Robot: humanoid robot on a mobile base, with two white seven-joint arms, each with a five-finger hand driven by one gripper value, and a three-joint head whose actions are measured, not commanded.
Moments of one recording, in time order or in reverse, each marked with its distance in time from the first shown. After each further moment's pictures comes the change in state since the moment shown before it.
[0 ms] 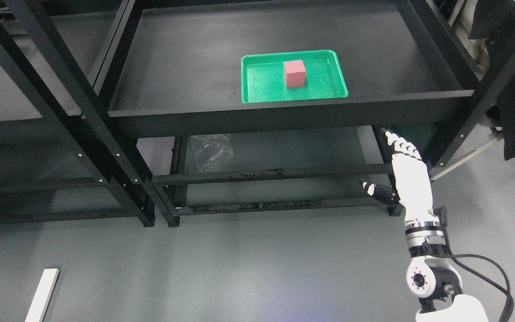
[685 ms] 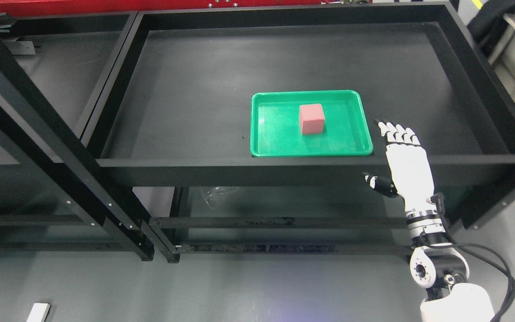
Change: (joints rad) left arm 0.000 0.000 0.000 0.000 0.000 0.000 0.000; right arm -0.044 0.000 -0.022 -0.001 0.167 -0.062 0.120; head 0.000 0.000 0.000
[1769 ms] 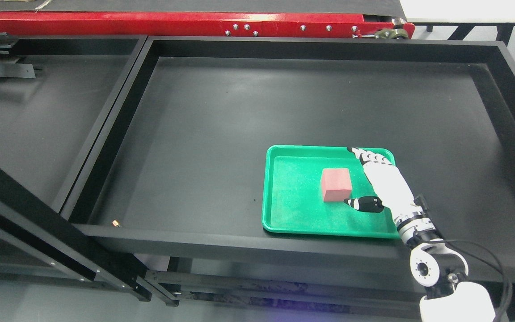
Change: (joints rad) left arm 0.000 0.000 0.000 0.000 0.000 0.000 0.000; right arm -0.005 0.000 0.001 0.002 -0.123 -0.010 0.331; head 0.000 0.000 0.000
